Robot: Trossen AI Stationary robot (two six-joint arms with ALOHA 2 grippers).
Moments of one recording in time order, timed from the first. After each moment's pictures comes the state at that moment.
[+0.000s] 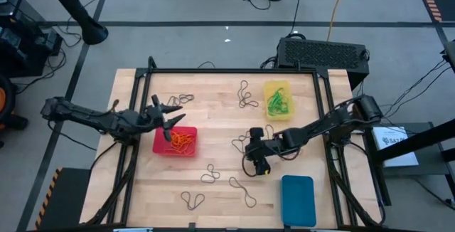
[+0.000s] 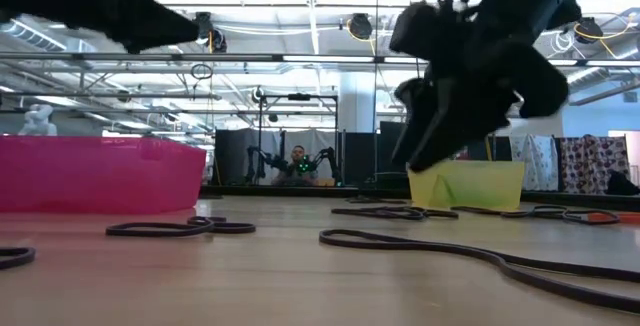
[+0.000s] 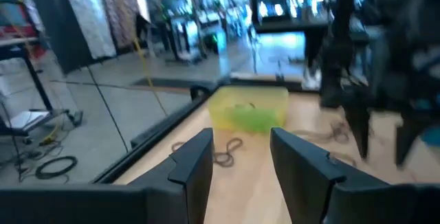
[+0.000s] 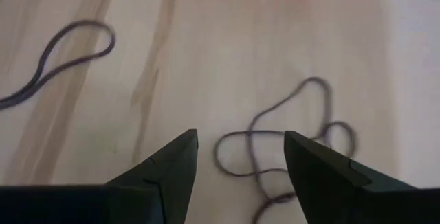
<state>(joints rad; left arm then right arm) -0.20 0.53 0.24 0.25 -0.58 0.07 0.26 1.65 0.87 -0.13 0.17 0.05</state>
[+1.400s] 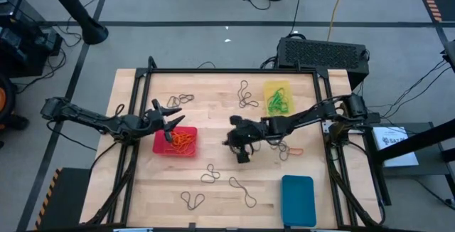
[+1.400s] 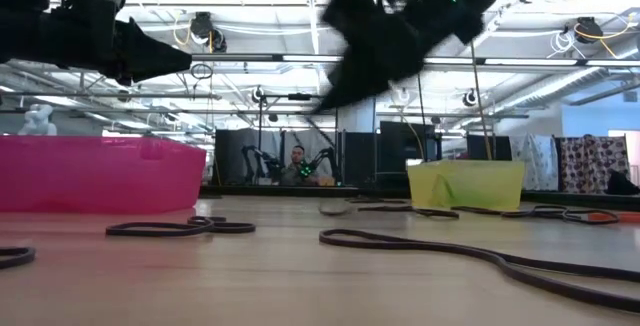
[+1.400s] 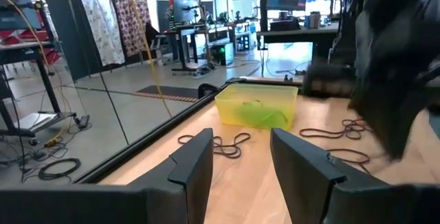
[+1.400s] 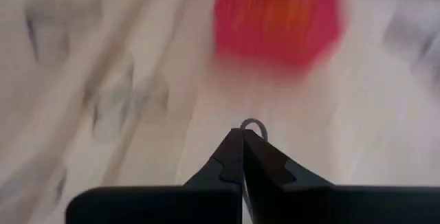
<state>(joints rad) -0.20 0.54 0.02 0.56 -0.61 0.09 0.08 1.78 1.04 0.10 -0.02 -0.13</state>
